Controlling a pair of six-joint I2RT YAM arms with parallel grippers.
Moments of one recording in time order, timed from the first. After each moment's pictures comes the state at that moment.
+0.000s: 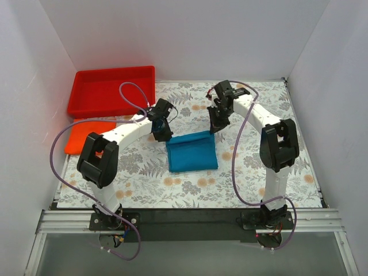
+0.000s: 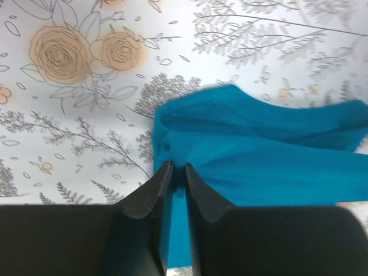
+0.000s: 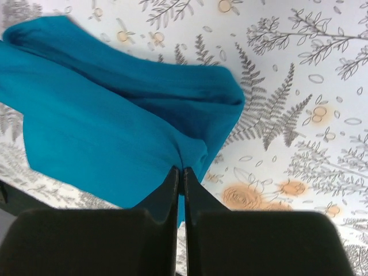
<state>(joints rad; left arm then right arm) -0.53 1.78 1.32 -0.66 -0.15 -0.81 0.42 1.97 1.67 -0.94 -0.30 0.14</state>
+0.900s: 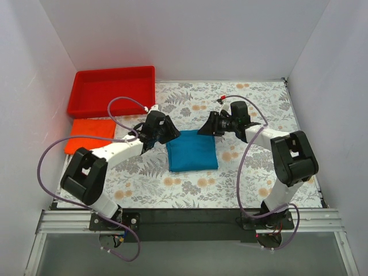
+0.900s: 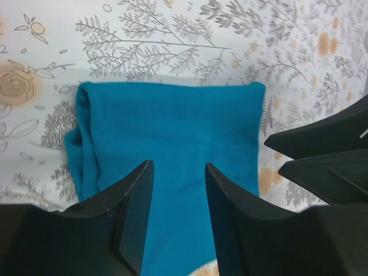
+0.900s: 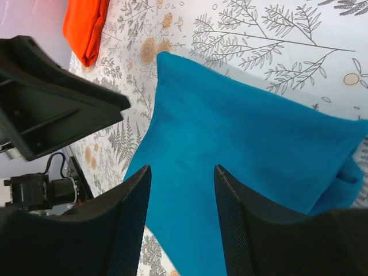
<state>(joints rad) -0.56 1.54 0.93 -0.04 -0.03 -0.85 0.36 1.71 0.97 0.14 -0.71 0.51</state>
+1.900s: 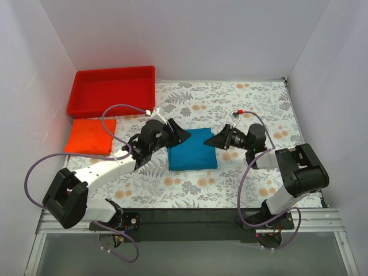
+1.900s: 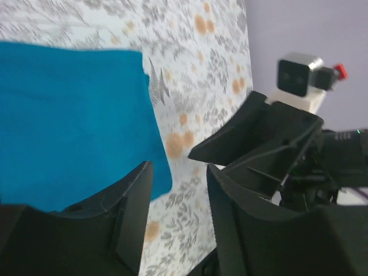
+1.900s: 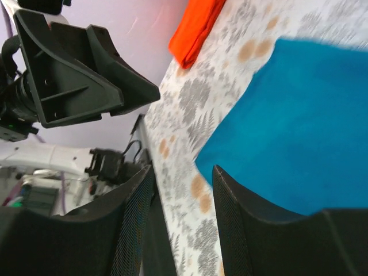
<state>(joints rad) -0.64 1.37 0.83 0.14 0.02 -0.94 0.26 1.60 0.55 0.97 -0.95 0.94</state>
